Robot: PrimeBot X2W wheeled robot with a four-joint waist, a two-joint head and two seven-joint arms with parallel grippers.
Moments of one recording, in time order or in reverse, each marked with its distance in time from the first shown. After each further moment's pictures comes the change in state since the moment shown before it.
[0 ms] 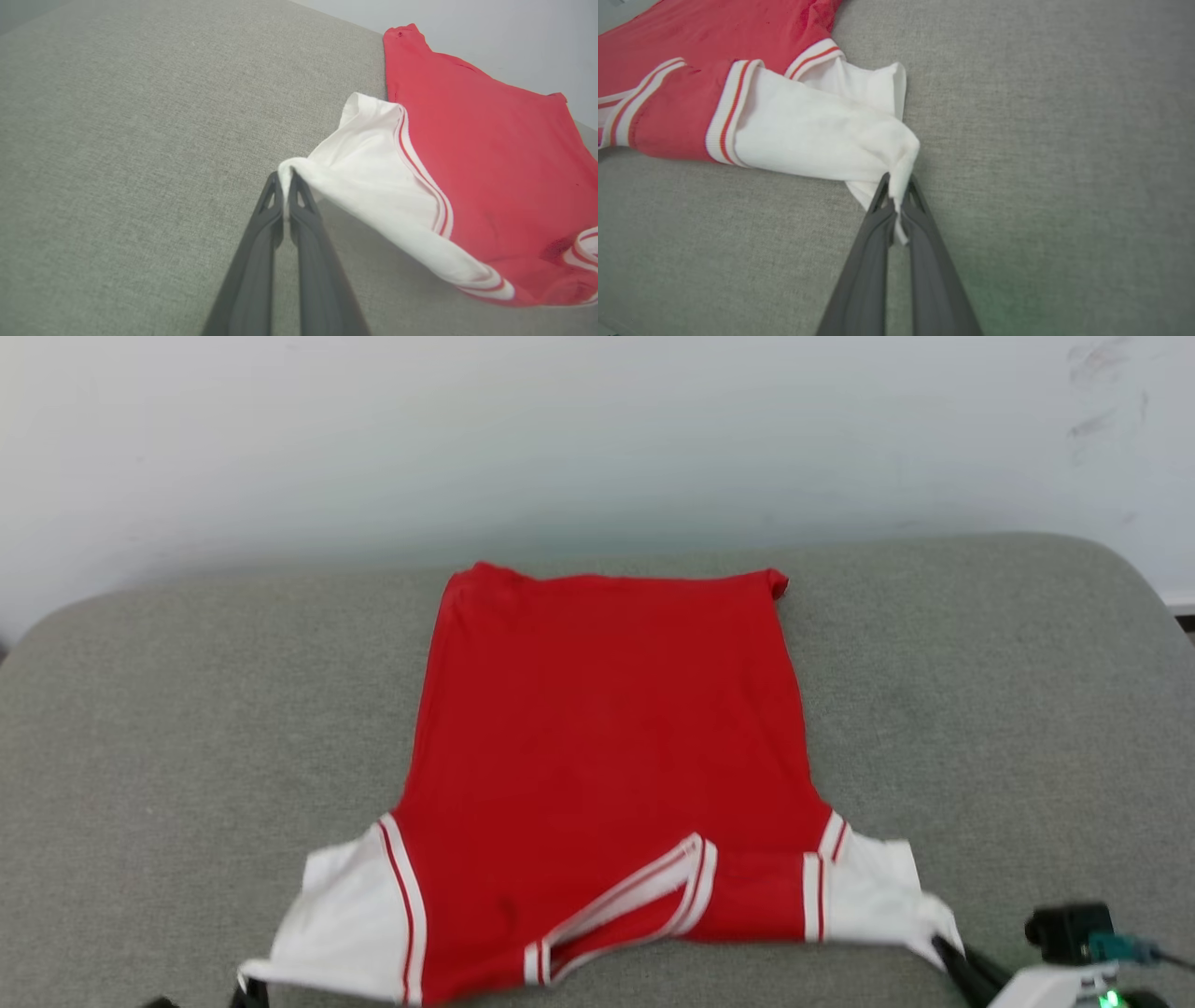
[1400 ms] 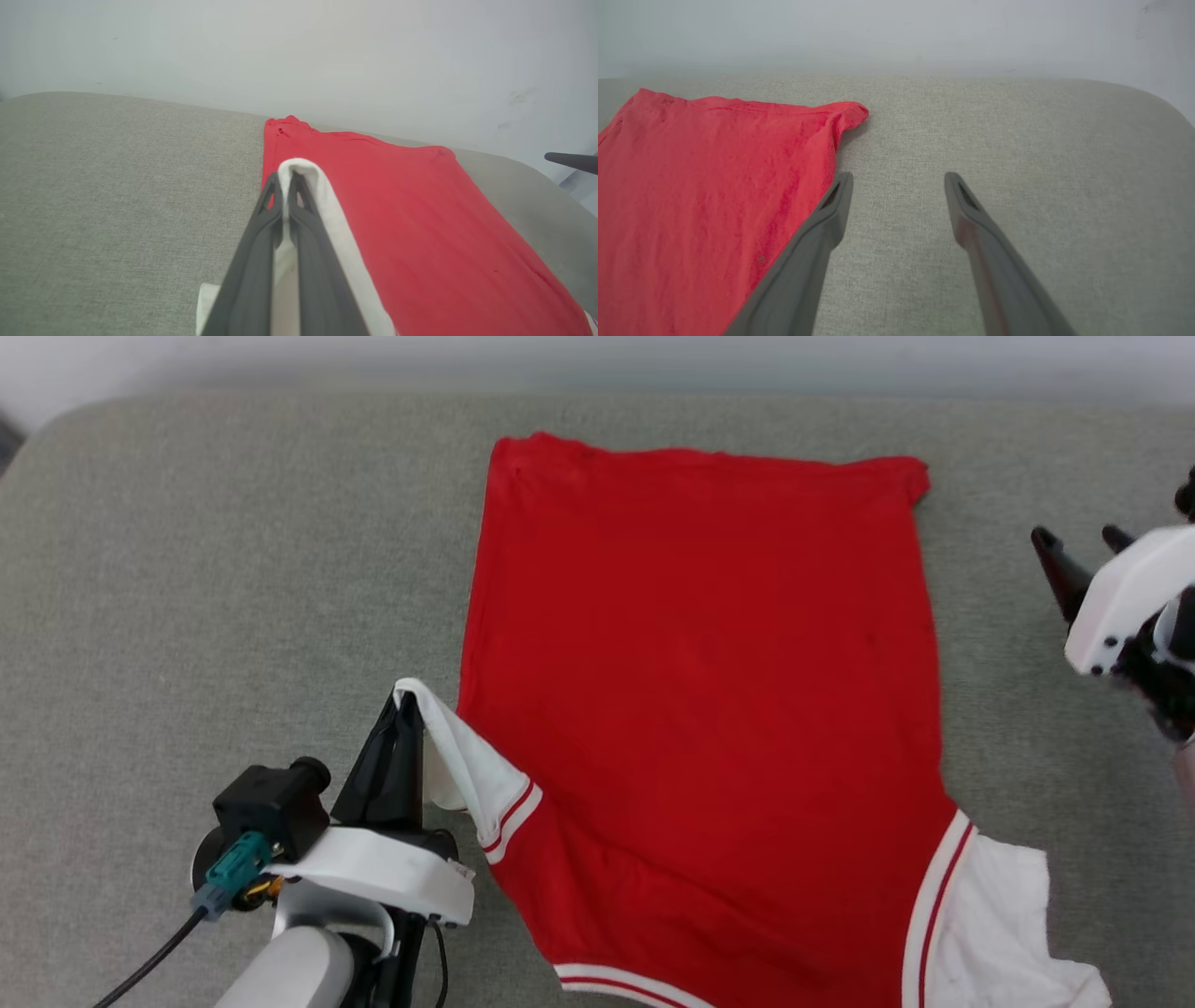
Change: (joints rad) left arm -0.373 -0.062 -0.186 -0.175 0.197 -0.045 0.009; right arm -0.511 0.103 -0.526 0.014 -0.368 0.000 0.428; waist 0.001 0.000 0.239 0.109
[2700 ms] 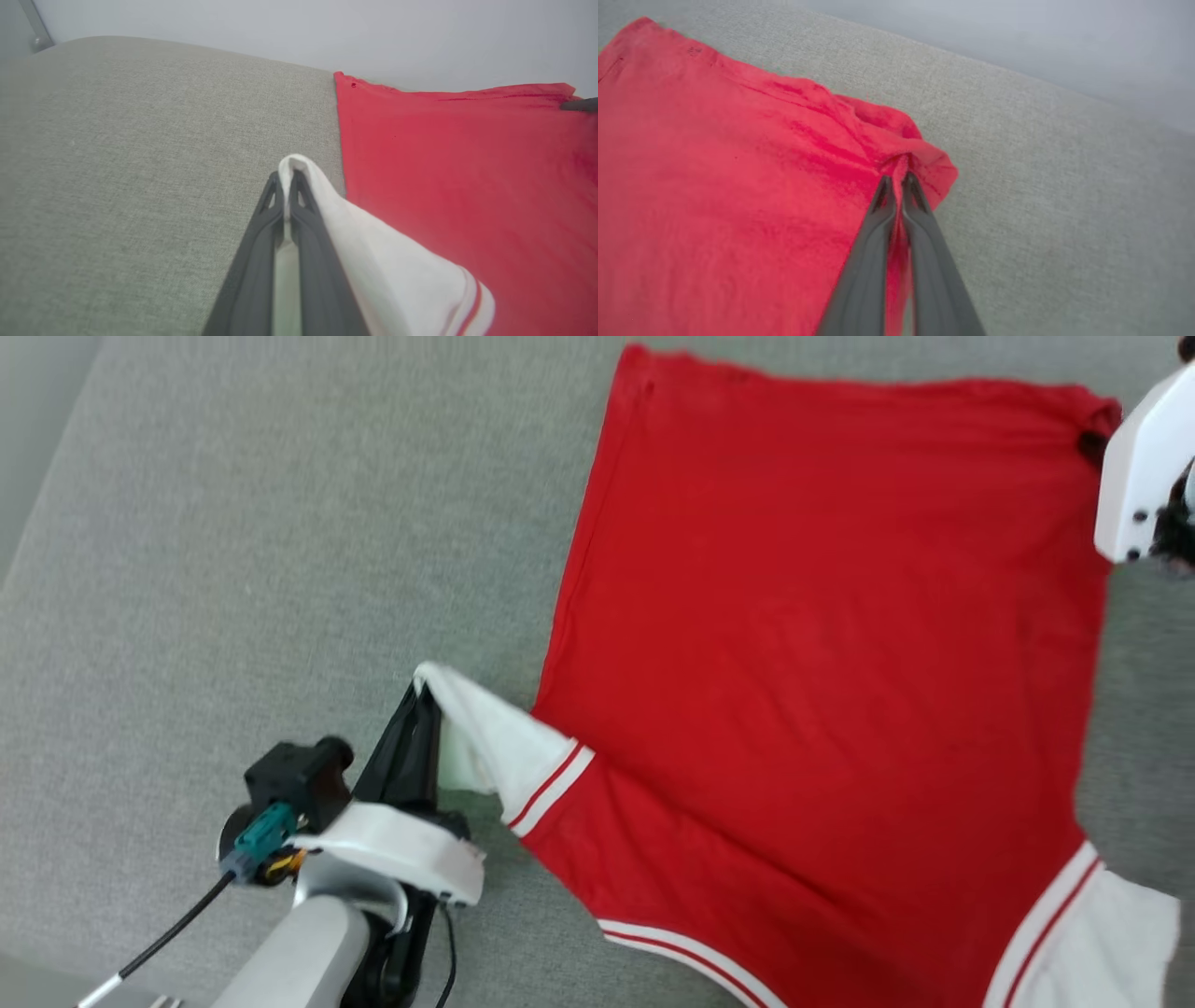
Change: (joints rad) left arm -0.112 -0.053 -0.025 0.184 -0.002 -0.094 -0.053; right arm -0.358 -0.081 0.294 0.177 0.109 0.000 0.241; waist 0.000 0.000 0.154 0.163
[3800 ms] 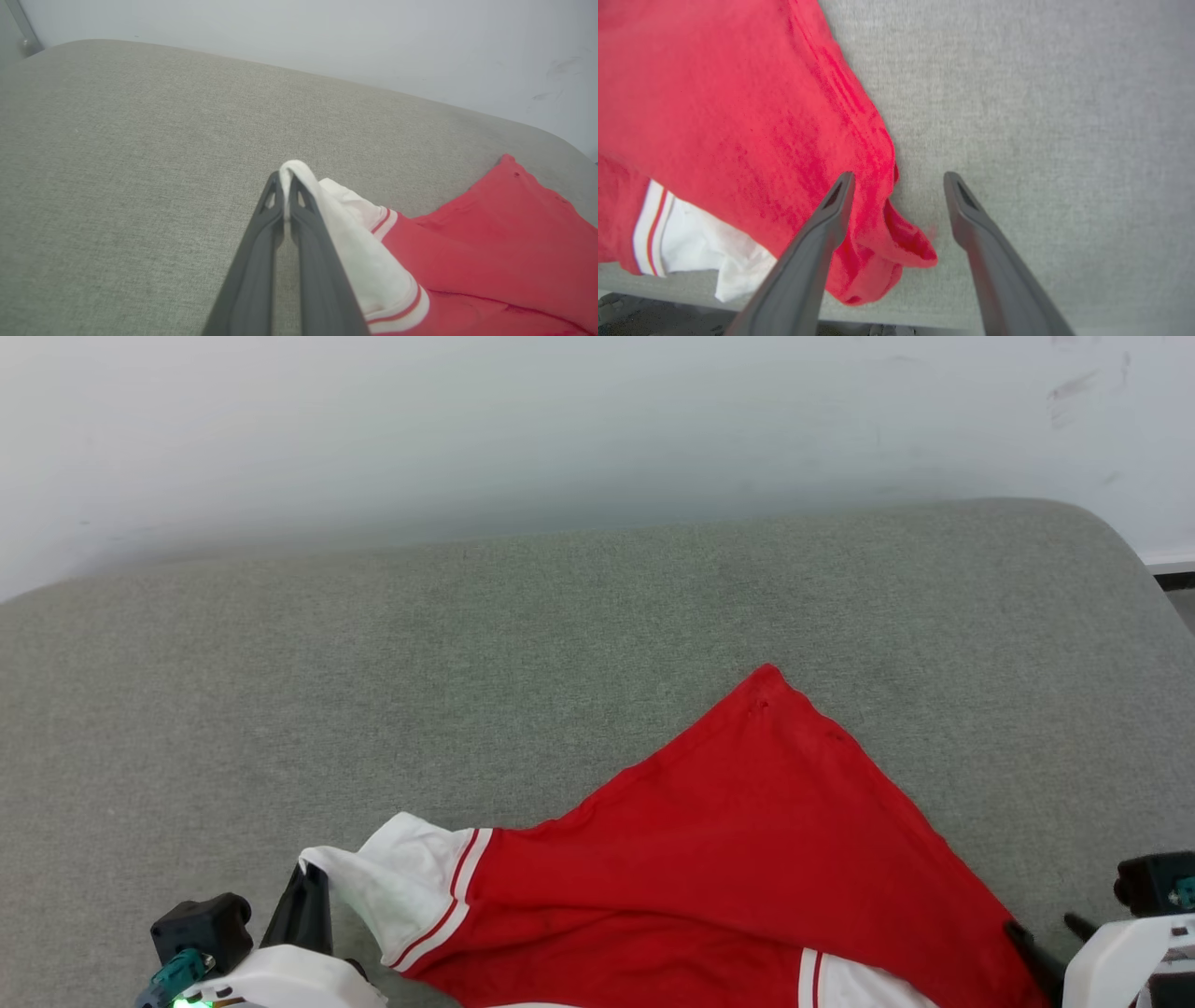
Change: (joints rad) left arm 0.333 0.108 0.100 -0.067 -0.107 0.151 0.054; right arm 1.114 -0.010 -0.283 -0.621 -0.010 0.000 -0.060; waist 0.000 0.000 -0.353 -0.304
